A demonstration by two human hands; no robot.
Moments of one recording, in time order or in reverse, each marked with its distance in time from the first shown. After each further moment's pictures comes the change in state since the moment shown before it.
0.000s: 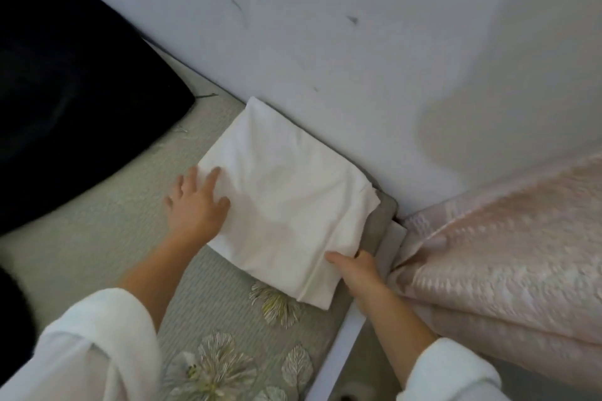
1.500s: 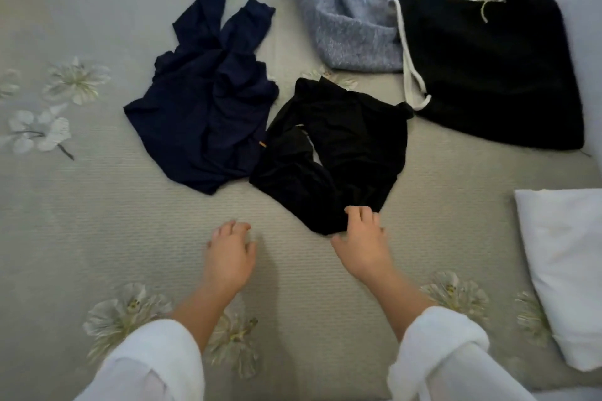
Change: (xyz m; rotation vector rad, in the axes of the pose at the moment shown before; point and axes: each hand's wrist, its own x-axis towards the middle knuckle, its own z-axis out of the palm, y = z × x) left_hand -0.443 -0.430 0.062 -0.399 0.249 -0.759; right_hand -0.297 0.225 0.343 -1.621 -0.397 -1.252
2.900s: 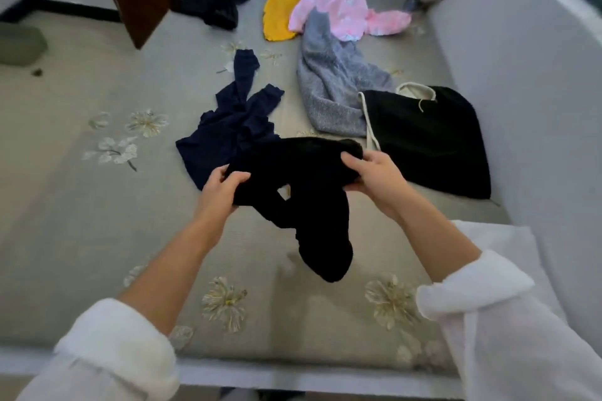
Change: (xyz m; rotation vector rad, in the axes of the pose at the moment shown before) left_hand -0.140 0.073 -0.187 -1.363 0.087 -0.088; right_hand -0.139 -0.045 -0.233 1.033 -0.075 -0.207
